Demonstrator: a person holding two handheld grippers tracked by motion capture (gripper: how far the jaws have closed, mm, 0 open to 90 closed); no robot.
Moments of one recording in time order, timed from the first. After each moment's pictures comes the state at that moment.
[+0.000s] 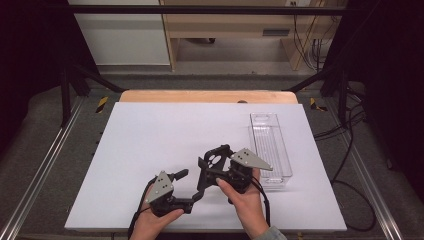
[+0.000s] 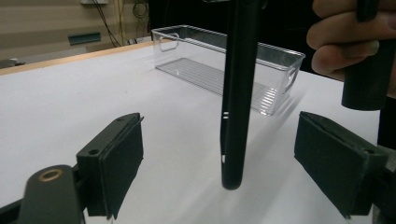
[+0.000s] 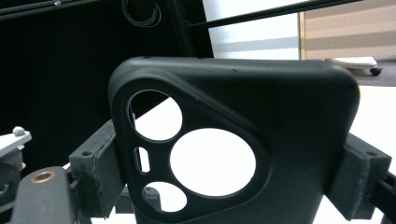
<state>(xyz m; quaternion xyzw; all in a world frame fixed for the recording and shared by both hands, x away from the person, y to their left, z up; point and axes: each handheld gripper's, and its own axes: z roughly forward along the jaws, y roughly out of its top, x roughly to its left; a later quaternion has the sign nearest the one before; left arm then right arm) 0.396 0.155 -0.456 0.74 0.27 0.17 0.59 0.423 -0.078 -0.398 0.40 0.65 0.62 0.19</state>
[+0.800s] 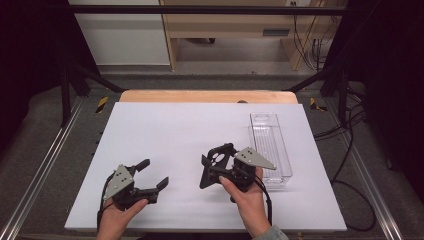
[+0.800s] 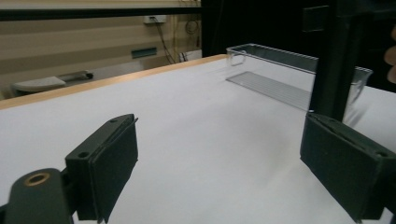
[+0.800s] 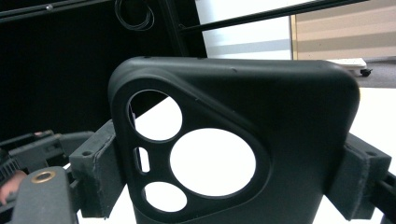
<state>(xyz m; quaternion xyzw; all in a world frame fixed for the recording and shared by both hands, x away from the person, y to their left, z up) 0.401 0.248 -0.438 0.71 0.32 0.26 0.58 0.425 -0.084 -0.397 0.41 0.64 0.62 0.19</state>
